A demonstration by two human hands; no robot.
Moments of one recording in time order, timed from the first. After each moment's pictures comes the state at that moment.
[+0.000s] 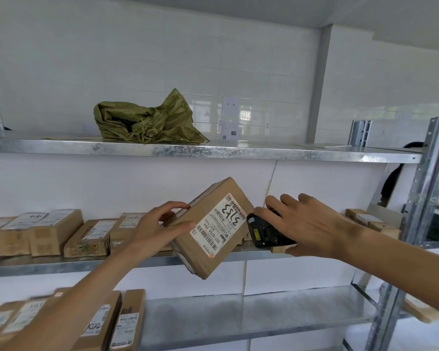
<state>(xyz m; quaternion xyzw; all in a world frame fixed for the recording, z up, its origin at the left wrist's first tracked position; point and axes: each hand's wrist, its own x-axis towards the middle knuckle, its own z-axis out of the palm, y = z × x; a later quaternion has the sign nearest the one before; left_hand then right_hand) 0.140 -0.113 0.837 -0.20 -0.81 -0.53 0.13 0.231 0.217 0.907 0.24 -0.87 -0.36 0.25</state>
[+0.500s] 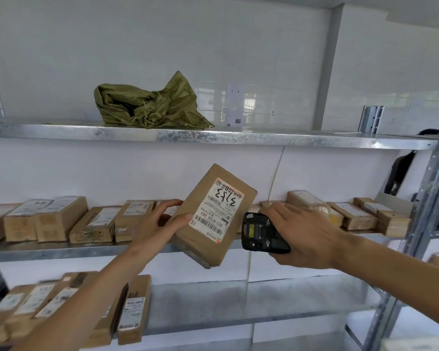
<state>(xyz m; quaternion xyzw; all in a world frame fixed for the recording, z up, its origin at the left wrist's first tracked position) 0.147 -0.116 0.803 -0.14 -0.78 -0.61 0.09 0.224 0.206 0.860 0.23 -0.94 -0.15 0.18</state>
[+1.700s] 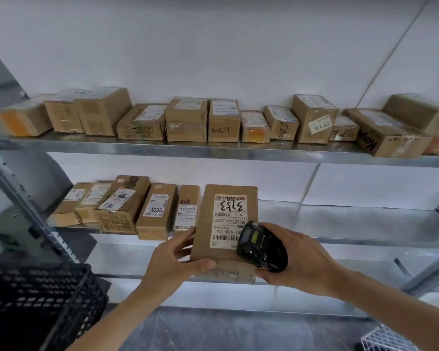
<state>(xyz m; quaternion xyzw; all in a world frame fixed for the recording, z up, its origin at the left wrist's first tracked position) 0.199 -0.225 0.534 -0.03 -0.78 -0.63 -0.03 0.191 0.058 0.586 0.19 -0.96 0.20 -0.04</state>
